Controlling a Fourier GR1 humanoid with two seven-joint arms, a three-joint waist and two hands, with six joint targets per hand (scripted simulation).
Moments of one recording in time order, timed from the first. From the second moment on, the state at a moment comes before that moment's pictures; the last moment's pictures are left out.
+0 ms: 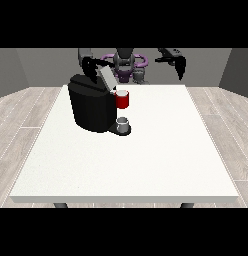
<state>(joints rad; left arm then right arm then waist) -0.25 0.07 0.19 -1.37 0.01 -0.23 -0.07 -0.58 -0.16 -0.08 -1.12 -0.01 0.06 -0.05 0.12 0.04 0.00</state>
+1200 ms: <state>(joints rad) -0.27 0.11 0.19 -1.34 0.03 -0.19 -0.09 -0.73 -0.11 -0.03 -1.02 0.07 0.04 -0.05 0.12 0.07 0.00</state>
